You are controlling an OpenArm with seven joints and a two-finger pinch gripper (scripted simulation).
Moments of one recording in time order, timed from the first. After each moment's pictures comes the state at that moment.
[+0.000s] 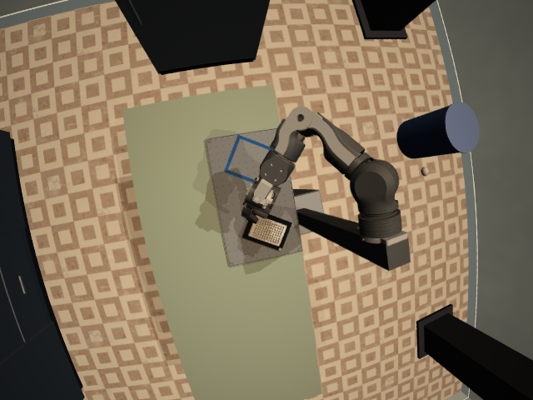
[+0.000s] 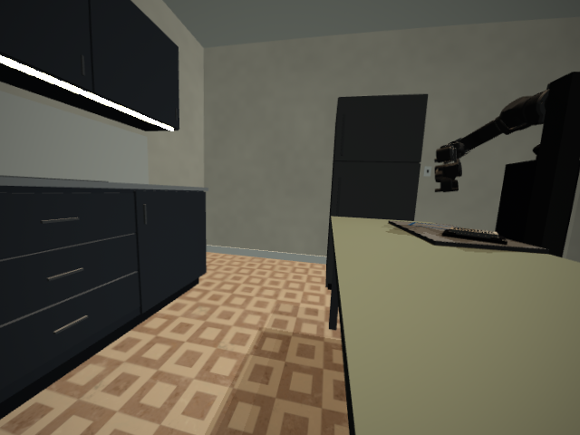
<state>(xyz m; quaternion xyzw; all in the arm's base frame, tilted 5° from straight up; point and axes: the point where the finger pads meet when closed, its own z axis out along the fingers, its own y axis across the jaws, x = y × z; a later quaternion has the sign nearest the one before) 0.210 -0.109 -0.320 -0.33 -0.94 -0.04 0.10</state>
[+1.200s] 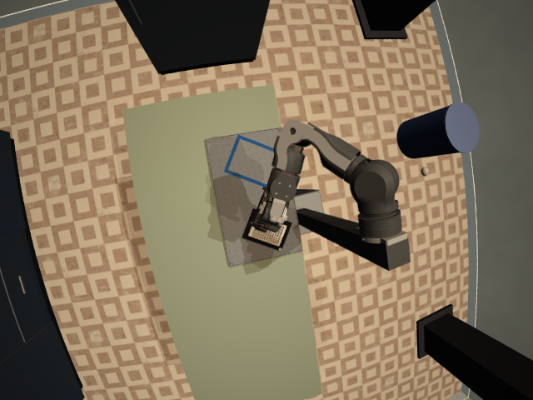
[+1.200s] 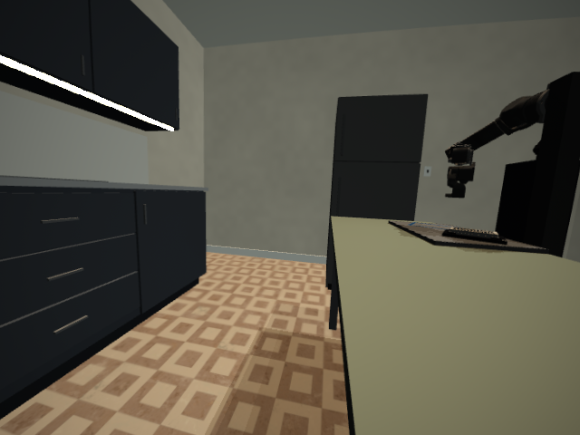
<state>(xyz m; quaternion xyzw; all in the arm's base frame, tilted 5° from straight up) 0.204 -0.065 -0.331 -0.29 -0.96 -0.03 0.03</state>
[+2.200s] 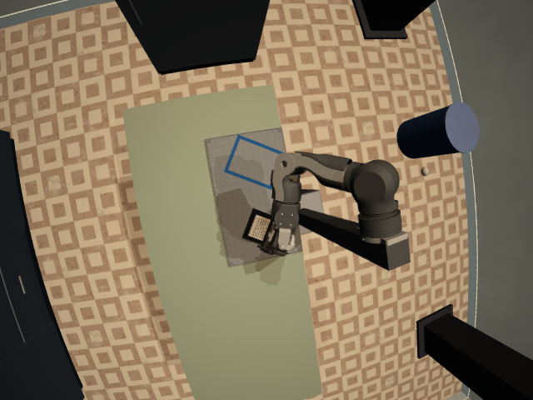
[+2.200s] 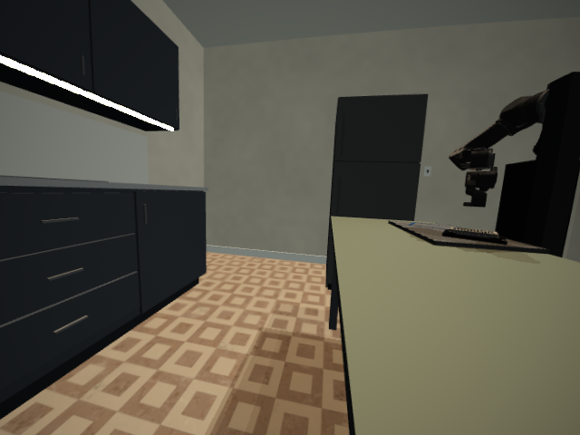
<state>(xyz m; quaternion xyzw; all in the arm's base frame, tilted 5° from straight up) 0.193 0.024 -0.352 -0.29 -0.96 -0.04 0.03</state>
